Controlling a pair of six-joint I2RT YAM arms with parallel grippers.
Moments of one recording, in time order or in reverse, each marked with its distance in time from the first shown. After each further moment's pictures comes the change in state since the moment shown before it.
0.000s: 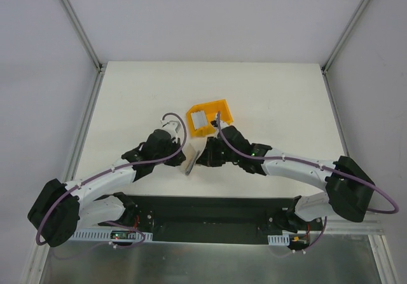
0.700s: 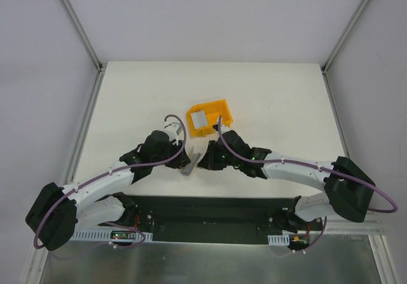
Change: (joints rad) left arm 0.000 -0.040 -0.023 0.023 0.083 0.019; right arm 0.016 0.003 -0.035 0.032 0.029 0.031
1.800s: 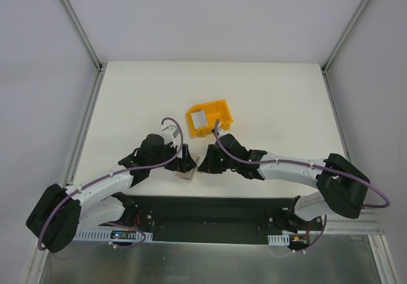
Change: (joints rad) left arm 0.059 -0.016 -0.112 0.155 0.116 -0.029; right arm 0.015 0.049 -0.023 0.019 0.008 0.035
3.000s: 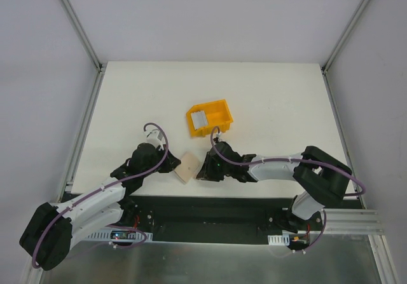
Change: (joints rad) left arm 0.025 -0.174 -0.135 0.014 -0.171 -0.183; right arm 0.023 0.159 -0.041 0.067 0.013 0.226
